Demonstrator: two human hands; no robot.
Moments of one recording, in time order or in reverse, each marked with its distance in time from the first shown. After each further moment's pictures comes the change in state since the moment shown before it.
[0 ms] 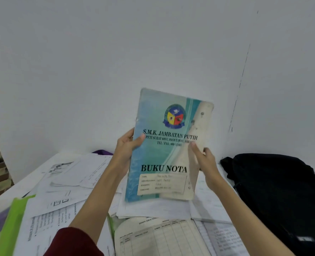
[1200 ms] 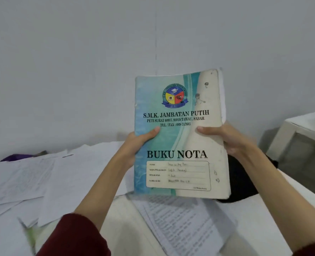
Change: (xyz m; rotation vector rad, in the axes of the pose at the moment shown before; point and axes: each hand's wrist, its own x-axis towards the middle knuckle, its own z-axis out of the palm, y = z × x) left_hand -0.017 -0.073 0.188 0.023 -0.404 -0.388; right_hand -0.077 -0.039 -0.225 0.116 -0.096 0.043
